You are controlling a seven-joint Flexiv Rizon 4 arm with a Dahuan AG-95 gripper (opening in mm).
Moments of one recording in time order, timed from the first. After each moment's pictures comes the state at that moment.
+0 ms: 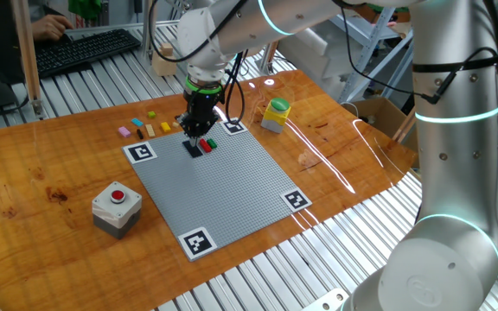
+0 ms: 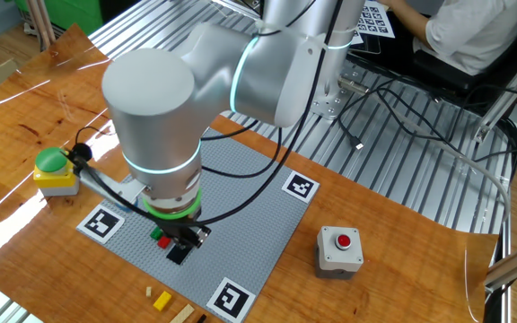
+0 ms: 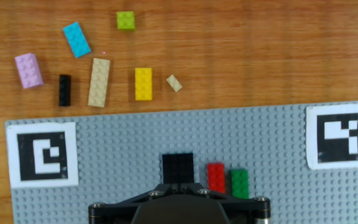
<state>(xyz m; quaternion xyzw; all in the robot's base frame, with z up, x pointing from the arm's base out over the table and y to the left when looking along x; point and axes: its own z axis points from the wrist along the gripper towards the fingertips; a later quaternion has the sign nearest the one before) 0.636 -0.008 0.023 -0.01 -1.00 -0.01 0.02</state>
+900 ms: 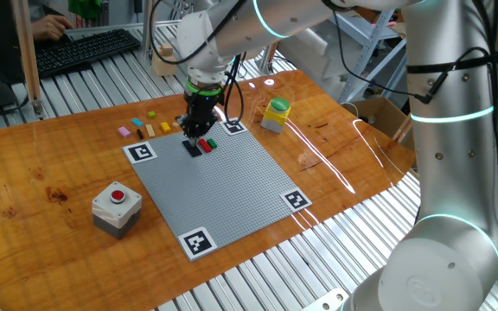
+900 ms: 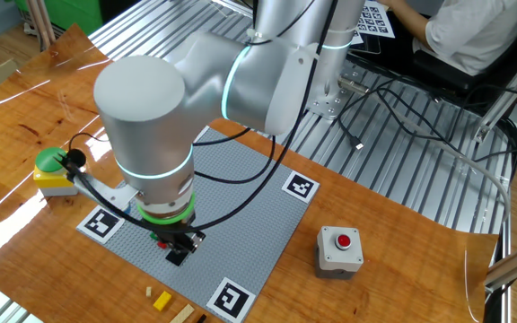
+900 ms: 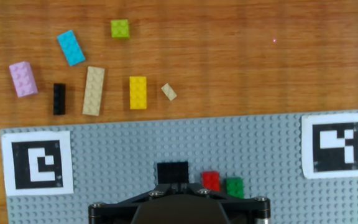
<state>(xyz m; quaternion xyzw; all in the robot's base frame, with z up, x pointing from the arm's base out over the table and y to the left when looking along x) 0.645 -0.012 0.008 -0.01 -1.00 -0.02 0.01</state>
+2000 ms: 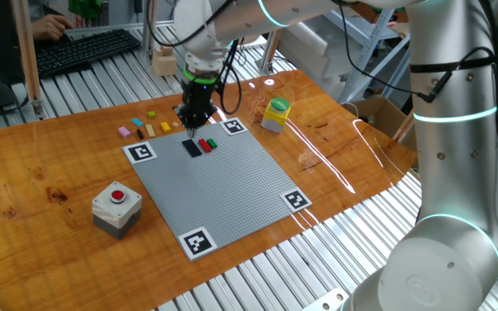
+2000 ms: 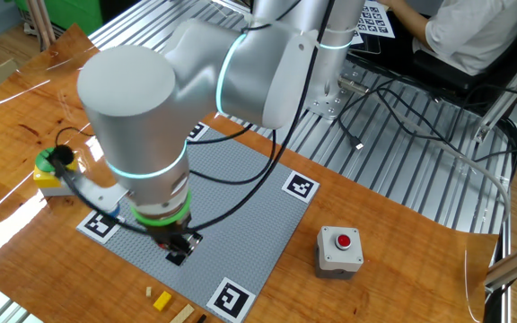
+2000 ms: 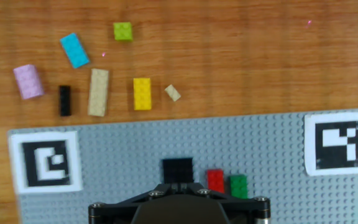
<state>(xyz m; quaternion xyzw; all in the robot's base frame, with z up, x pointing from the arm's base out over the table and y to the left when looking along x) 0.676 -0.007 0.036 -0.02 -1.00 -0.02 0.03</state>
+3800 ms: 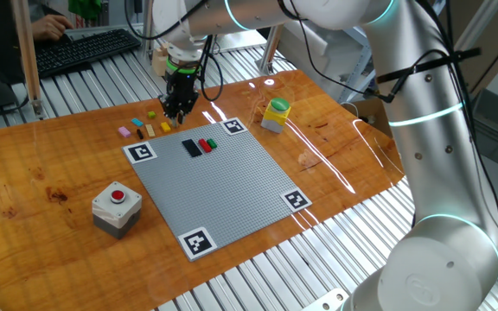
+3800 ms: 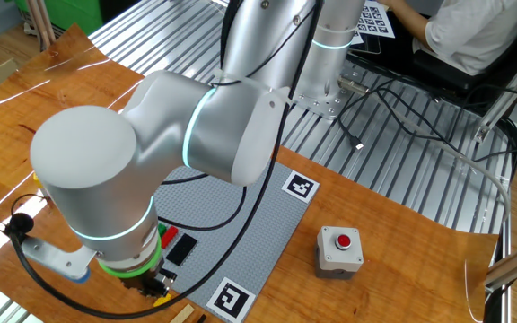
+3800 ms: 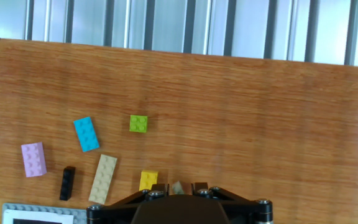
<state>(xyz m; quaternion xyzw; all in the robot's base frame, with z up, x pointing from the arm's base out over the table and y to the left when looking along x) 0.739 -0.008 0.009 0.06 -1.00 -0.01 0.02</state>
